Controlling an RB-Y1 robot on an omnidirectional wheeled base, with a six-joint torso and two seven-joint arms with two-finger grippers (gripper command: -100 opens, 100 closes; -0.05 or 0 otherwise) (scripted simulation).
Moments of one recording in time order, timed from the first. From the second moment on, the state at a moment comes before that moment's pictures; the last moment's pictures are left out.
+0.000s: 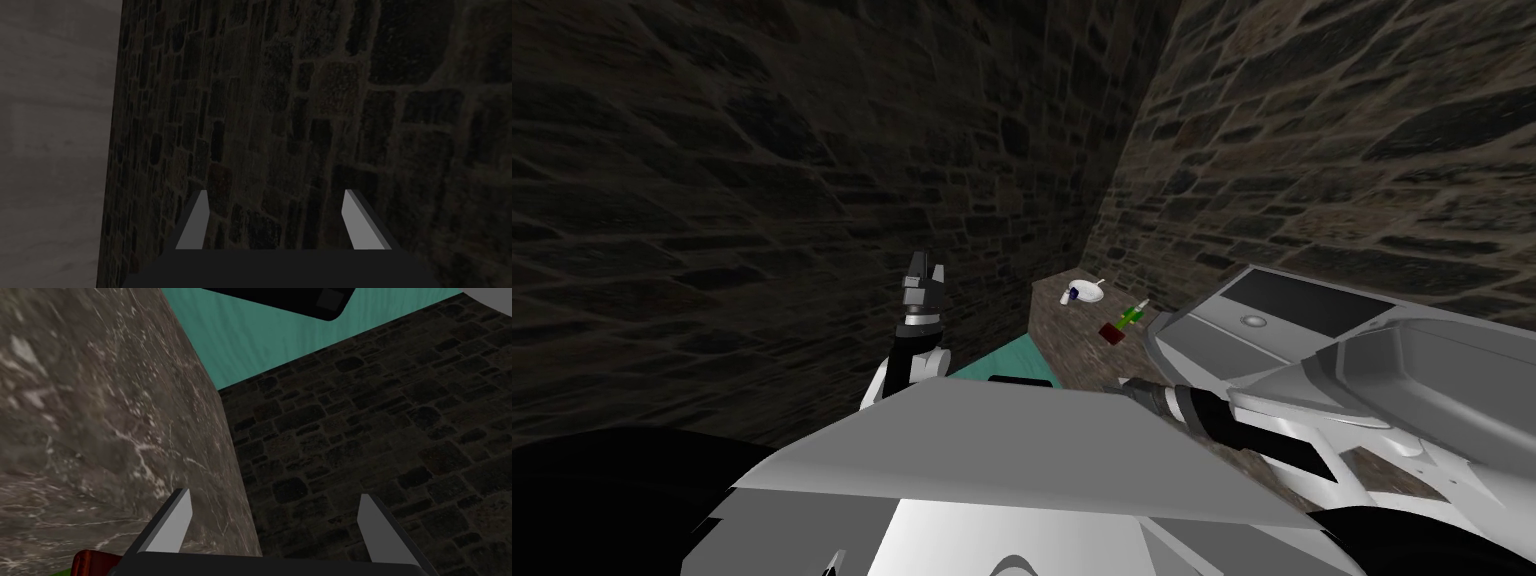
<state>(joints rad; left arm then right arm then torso) 0.47 0.03 0.02 -2.34 -0.06 -0.43 -0.05 0.90 -1.85 0.23 -2.14 0.01 -0.18 0.10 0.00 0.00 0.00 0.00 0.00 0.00</state>
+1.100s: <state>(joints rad) 0.47 0.03 0.02 -2.34 -0.06 -0.43 -0.05 0.85 -2.14 0.28 -2.12 0.00 -0.14 0.07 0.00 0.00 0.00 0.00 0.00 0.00</state>
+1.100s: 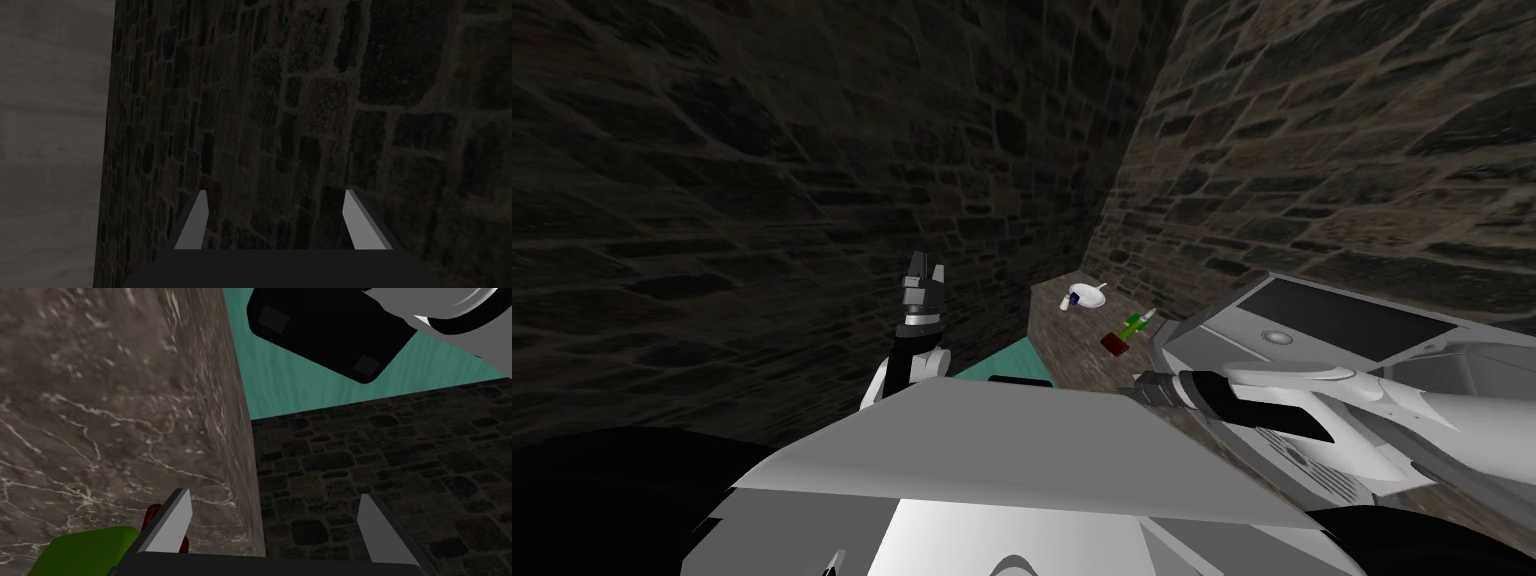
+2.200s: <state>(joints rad) 0.47 0.03 0.02 -2.34 -0.06 -0.43 -0.05 0.83 -2.43 0.28 -2.10 -0.05 -0.11 0.04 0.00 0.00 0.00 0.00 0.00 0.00</state>
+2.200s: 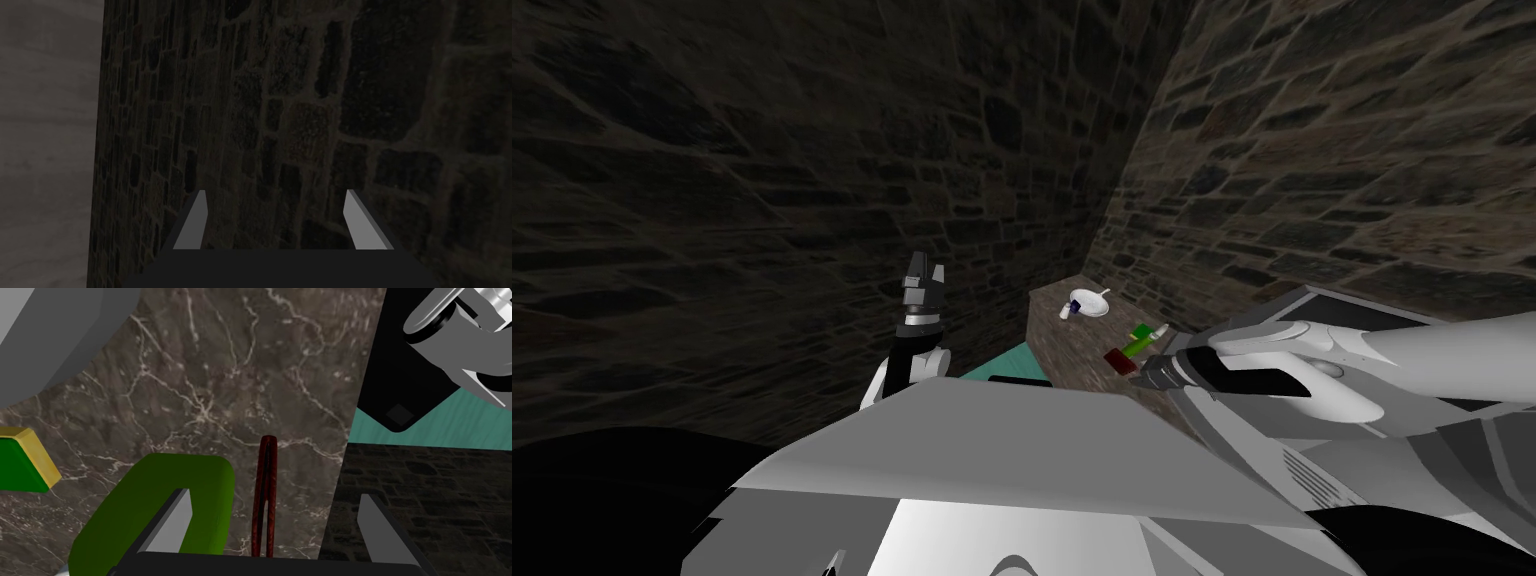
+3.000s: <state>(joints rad) 0.47 0.03 0.02 -2.34 -0.06 -0.43 -0.05 0.89 -2.32 0.28 -2.07 -0.01 -0.09 0.08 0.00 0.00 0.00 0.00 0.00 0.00</state>
